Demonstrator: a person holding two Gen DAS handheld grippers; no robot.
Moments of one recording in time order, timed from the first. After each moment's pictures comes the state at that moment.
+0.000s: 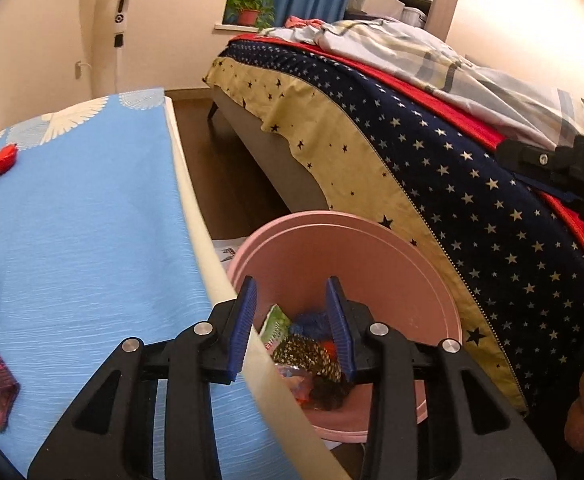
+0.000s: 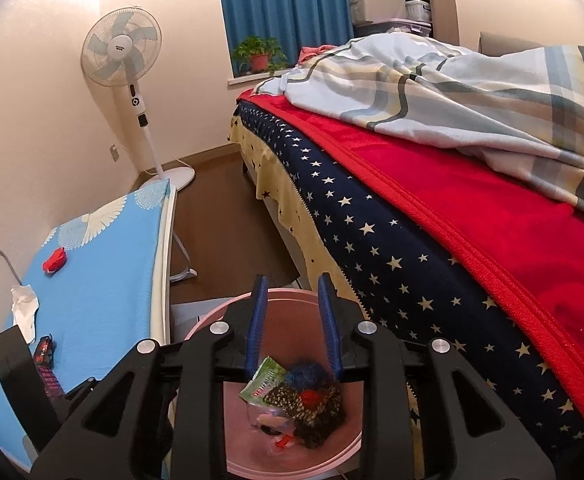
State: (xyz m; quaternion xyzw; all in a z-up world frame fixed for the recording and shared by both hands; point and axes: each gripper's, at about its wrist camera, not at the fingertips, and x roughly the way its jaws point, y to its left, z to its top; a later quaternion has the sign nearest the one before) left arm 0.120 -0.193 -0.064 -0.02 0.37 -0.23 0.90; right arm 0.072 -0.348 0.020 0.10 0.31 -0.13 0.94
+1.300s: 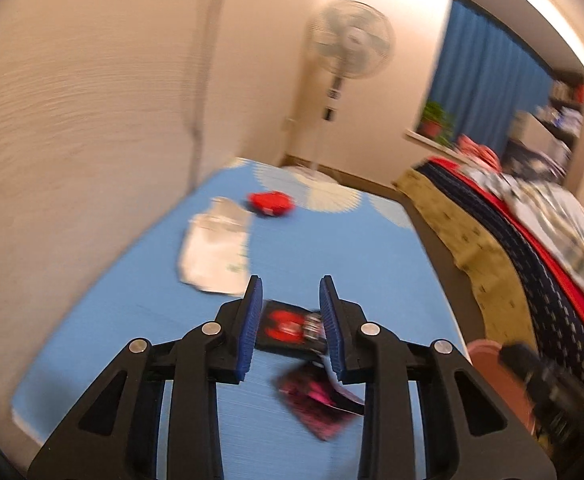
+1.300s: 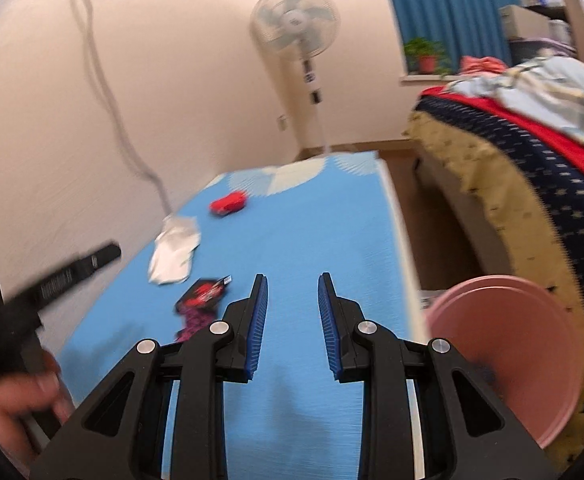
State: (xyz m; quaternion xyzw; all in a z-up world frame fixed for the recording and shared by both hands) left arm 0.063 0.063 0.011 -0.15 0.25 0.08 0.95; right arm 0.072 -0.157 -0.006 0.07 0.29 0.16 0.94
